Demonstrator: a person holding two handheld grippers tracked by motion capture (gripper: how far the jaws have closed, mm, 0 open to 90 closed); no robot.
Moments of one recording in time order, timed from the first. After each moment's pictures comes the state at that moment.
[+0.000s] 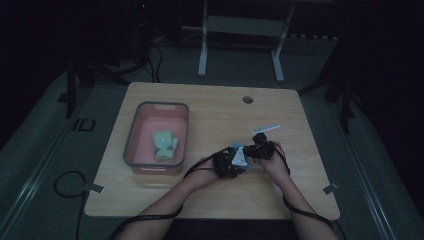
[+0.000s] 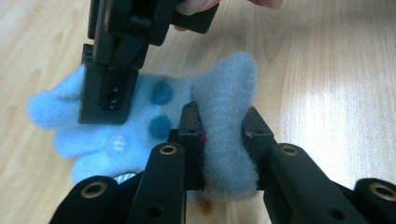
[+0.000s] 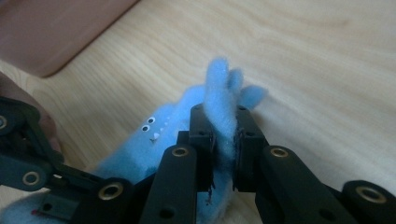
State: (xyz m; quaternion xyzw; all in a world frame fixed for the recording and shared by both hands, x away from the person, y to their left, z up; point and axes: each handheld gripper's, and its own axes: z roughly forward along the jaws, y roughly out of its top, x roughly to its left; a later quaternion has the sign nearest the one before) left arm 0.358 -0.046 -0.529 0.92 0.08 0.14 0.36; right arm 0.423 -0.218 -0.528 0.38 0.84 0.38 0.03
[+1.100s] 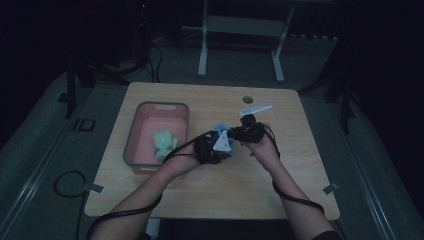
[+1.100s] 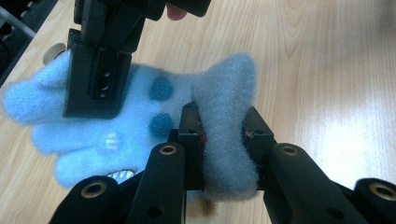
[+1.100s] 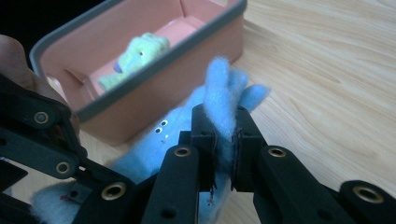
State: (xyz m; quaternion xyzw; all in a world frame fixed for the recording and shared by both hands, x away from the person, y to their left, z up) left arm 0.357 0.014 -0.459 0.92 0.08 0.18 0.35; right arm 0.427 -0.162 -0.451 0.32 0.84 0.43 0.04
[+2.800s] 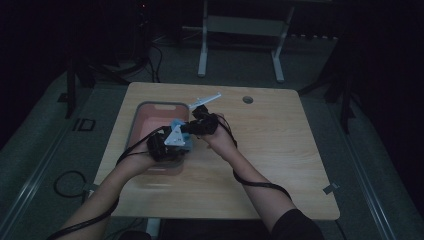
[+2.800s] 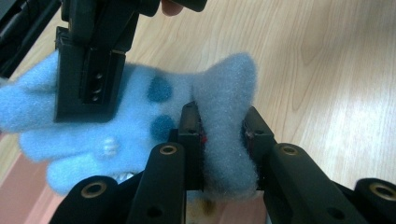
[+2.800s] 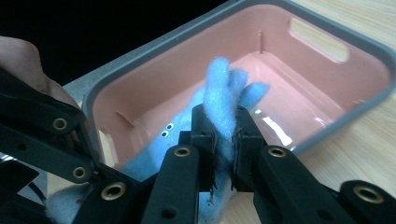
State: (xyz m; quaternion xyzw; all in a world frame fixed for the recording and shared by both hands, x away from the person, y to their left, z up) left arm 0.345 0.130 -0.451 0.92 0.15 0.19 0.32; right arm 0.438 -0.030 -0.443 0.25 0.86 0.44 0.00
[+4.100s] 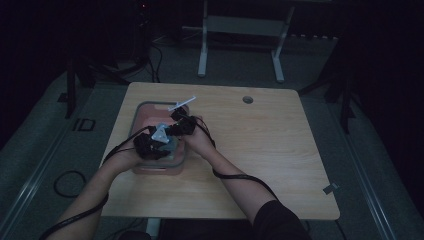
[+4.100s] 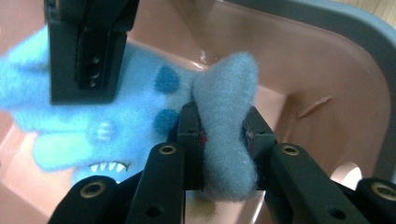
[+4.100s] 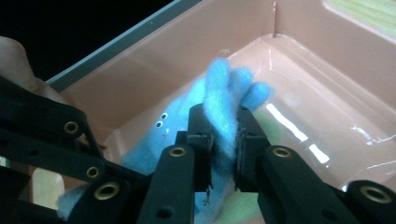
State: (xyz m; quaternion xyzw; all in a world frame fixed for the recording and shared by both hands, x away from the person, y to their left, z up) left arm 0.380 0.177 -0.498 0.93 0.20 0.14 0.26; right arm 0.466 0.033 -0.492 0.27 0.88 0.40 -0.02
